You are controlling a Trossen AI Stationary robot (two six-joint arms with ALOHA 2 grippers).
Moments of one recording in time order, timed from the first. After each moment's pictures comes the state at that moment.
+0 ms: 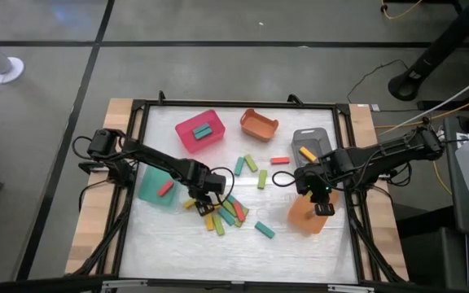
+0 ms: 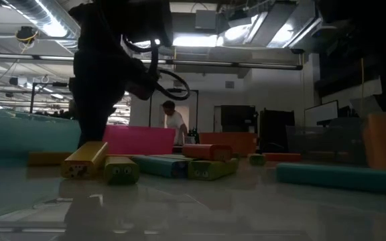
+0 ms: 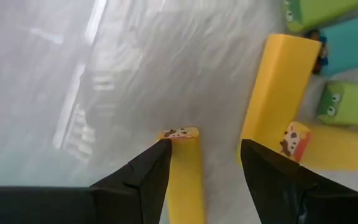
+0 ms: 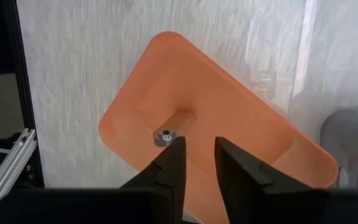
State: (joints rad) left arm -0.15 1.78 1.10 -0.78 0.06 -0.64; right arm 0.26 1.26 1.07 -1.18 -0.24 0.23
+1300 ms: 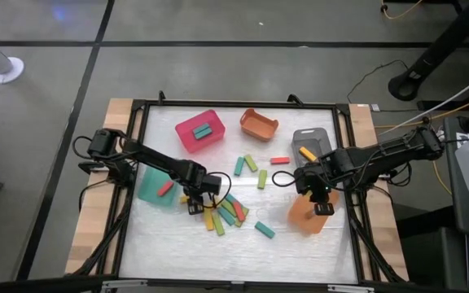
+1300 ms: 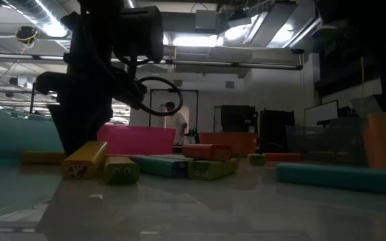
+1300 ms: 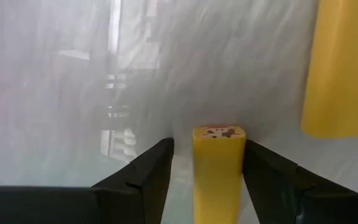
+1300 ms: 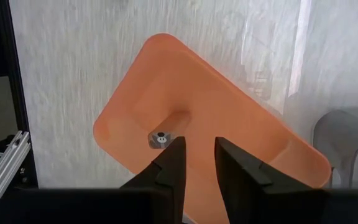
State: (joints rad) left arm -0.15 1.78 1.03 -0.80 0.01 -0.39; right arm 0.26 1.26 1.07 -1.17 -0.22 0.23
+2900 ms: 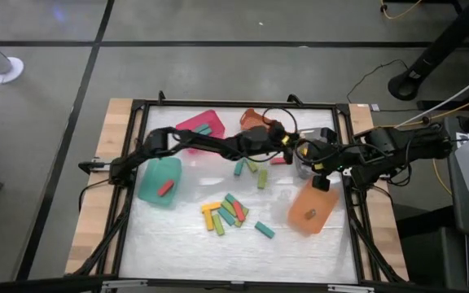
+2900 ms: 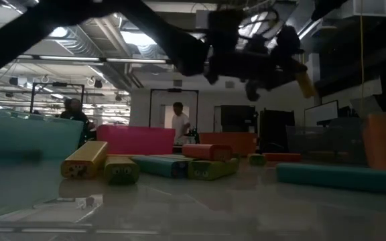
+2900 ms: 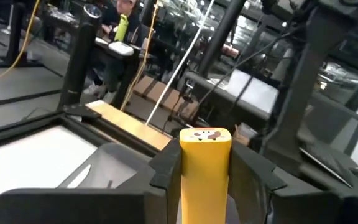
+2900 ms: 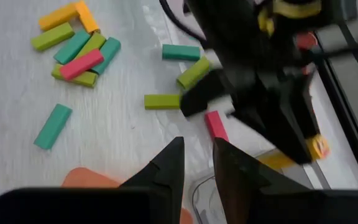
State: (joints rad) left arm 0.15 2.37 1.74 0.67 -0.12 -0.41; right arm 0.26 1.13 1.35 -1.23 0.33 0.36
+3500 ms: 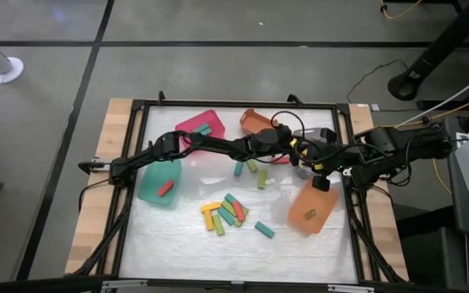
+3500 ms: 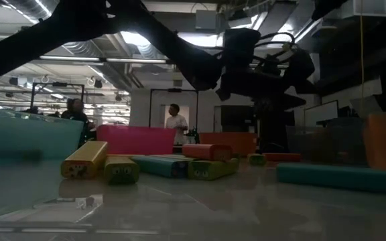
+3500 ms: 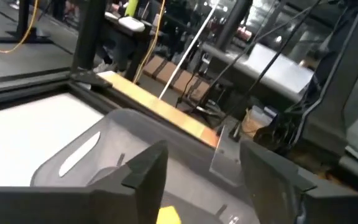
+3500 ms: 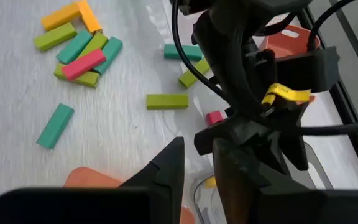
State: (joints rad) left arm 0.16 2.51 1.90 0.56 -0.12 -0.44; right arm 0.26 1.13 1.35 -1.23 0.32 0.36
